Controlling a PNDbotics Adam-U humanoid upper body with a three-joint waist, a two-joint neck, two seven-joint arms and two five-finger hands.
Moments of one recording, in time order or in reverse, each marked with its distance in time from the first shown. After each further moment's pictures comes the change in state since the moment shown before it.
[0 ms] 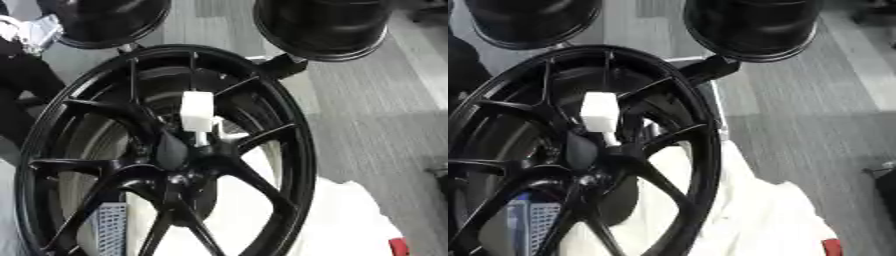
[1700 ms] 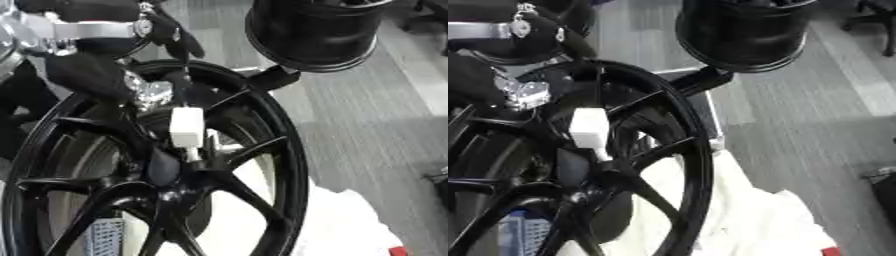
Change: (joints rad) left arm -0.308 -0.157 -0.346 0.066 -0.037 0.182 -0.299; right arm 0.006 -0.006 0.024 0.000 0.001 0.027 0.023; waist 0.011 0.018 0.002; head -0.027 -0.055
